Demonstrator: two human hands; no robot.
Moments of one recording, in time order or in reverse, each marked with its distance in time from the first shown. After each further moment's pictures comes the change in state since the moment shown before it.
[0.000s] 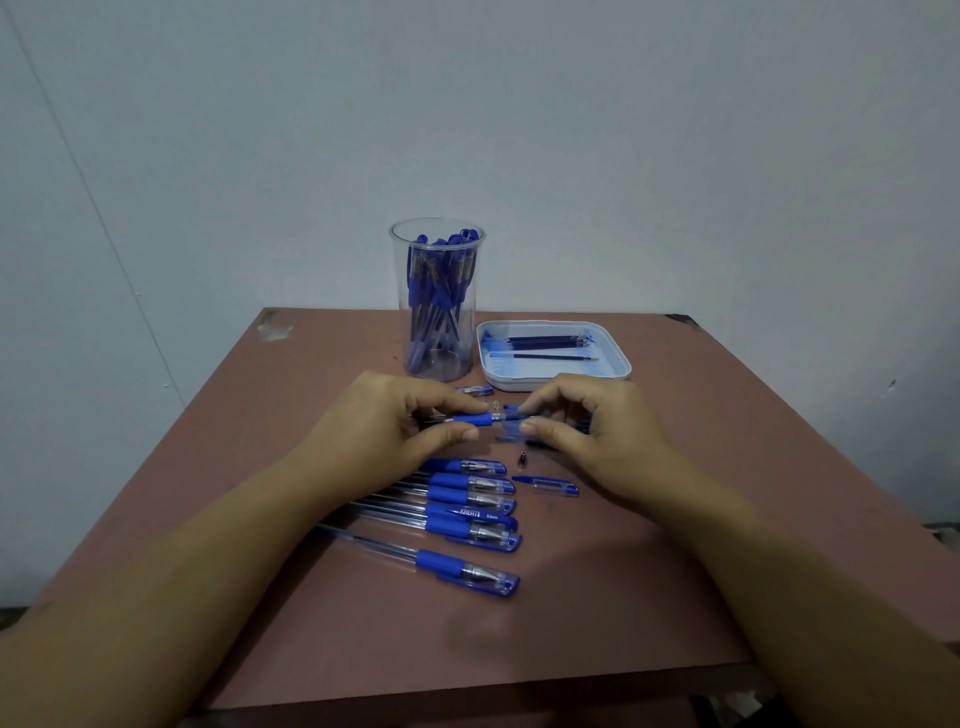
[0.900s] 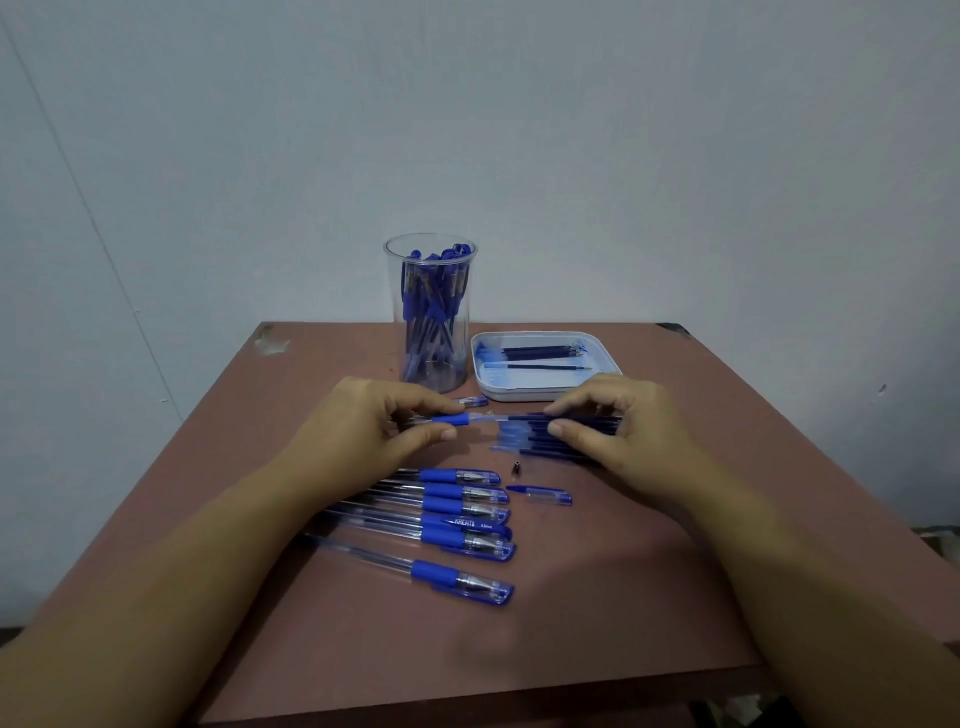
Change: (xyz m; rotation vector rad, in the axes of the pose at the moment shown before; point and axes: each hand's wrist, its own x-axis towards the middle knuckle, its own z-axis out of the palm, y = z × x) left_hand 0.003 -0.013 -0.007 0.061 0.052 -0.024; right_hand -0.004 0.020 -0.022 -0.066 0.088 -0.020
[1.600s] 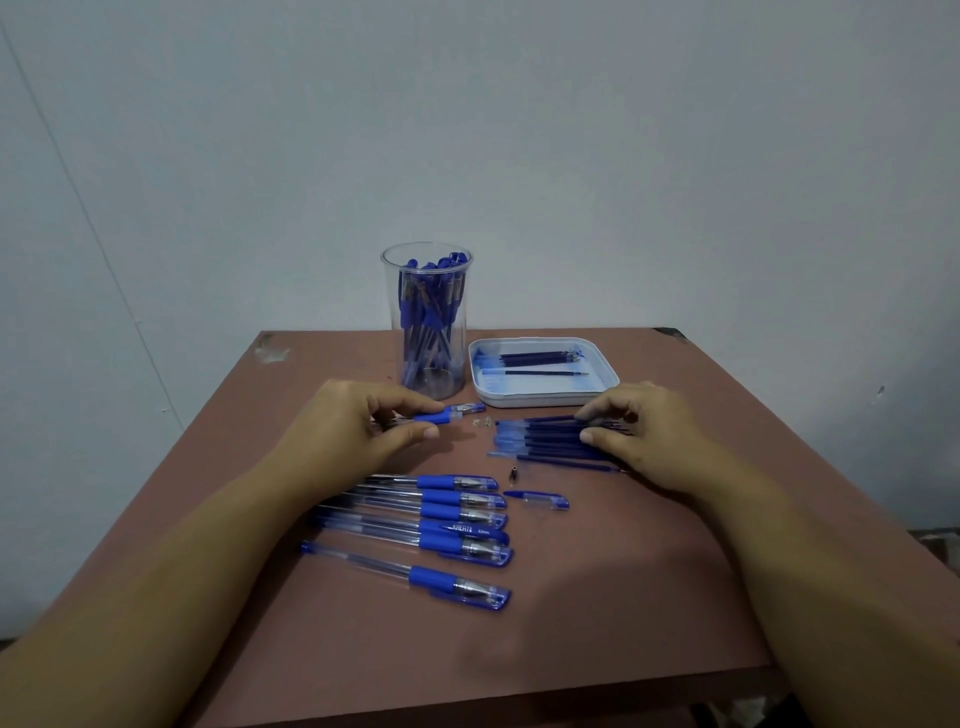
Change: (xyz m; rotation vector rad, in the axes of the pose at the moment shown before) left_hand 0.002 -0.007 -0.006 -0.003 0.013 -0.013; right_hand 0.001 0.027 -0.018 -0.177 -0.127 0.202
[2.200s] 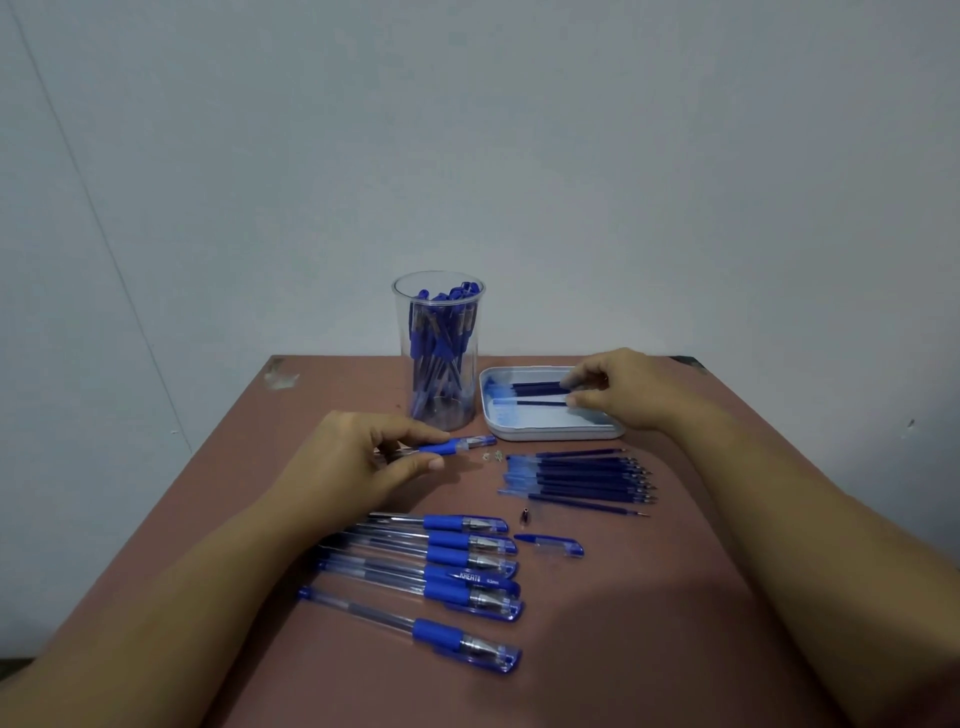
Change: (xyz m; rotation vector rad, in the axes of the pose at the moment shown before) left_hand 0.003 -0.005 -0.001 -0.022 0.021 0.003; right_hand 0.093 0.005 -0.008 0.021 -0.159 0.125
